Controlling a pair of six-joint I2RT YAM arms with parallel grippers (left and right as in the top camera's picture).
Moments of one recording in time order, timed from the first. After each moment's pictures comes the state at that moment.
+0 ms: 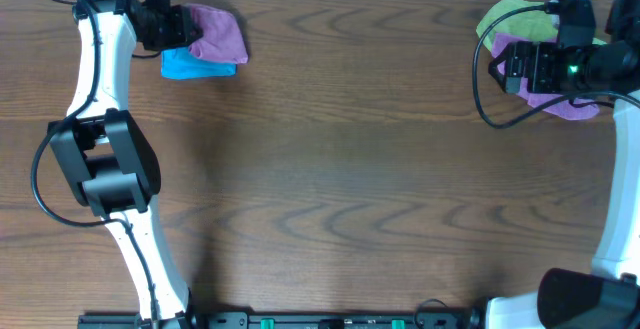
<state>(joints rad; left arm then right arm) 0.17 2.30 2.11 -0.93 0.53 0.05 -0.22 1.63 1.84 -1.29 -0.35 -0.14</state>
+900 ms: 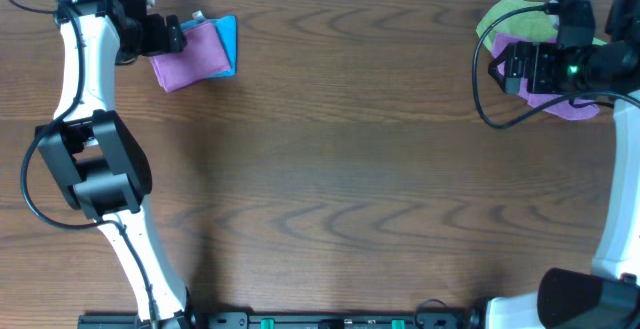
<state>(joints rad) 0.22 2.30 2.11 -0.97 0.27 0.07 -0.22 1.63 1.84 -1.29 -0.35 -0.14</state>
